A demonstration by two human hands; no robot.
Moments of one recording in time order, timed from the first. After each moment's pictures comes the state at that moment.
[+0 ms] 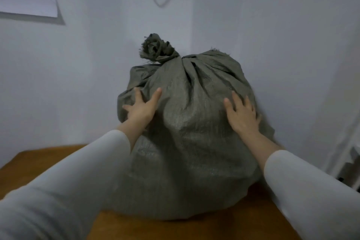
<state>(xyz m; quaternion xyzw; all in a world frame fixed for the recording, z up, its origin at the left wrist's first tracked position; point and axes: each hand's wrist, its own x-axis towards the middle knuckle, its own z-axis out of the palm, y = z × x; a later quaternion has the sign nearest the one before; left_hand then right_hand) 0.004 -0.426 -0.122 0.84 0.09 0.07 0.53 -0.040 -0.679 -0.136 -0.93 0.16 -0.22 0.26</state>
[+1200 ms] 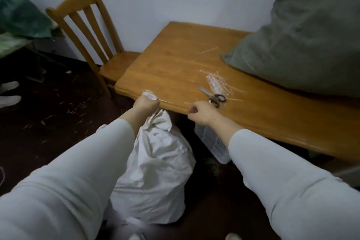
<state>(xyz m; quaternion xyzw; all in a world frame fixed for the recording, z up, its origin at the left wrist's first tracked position) -0.416 -0.040 -0.366 0.80 0.40 -0.05 0.45 -0.349 -0.212 -0.380 -0.92 -0.22 0.24 0.19</state>
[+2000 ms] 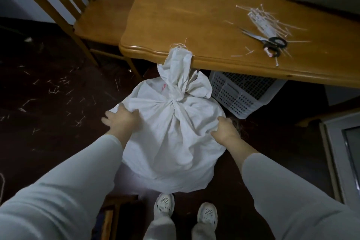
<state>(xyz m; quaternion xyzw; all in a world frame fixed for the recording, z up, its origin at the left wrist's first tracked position) -0.468 0.175 -0.560 0.83 0.48 -0.20 0.21 -0.435 -0.095 -0.610 -0.92 0.08 0.33 0.19</state>
